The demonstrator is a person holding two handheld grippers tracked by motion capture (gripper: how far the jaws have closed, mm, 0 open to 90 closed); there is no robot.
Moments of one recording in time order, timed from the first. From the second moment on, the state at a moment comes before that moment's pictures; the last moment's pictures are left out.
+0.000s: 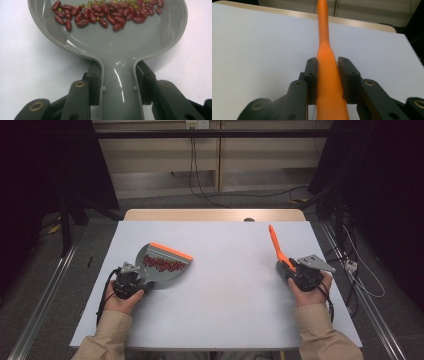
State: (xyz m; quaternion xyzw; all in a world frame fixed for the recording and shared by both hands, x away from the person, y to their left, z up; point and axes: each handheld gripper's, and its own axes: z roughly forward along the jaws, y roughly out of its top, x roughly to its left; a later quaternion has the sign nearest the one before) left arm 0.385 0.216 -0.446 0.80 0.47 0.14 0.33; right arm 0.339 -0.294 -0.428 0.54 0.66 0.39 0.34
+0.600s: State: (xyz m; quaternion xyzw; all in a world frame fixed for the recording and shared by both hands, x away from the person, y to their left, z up) left arm 0.364 0.200 -0.439 0.79 0.45 0.09 0.41; right arm 0.333 -0.264 -0.438 0.52 0.66 0.49 0.21
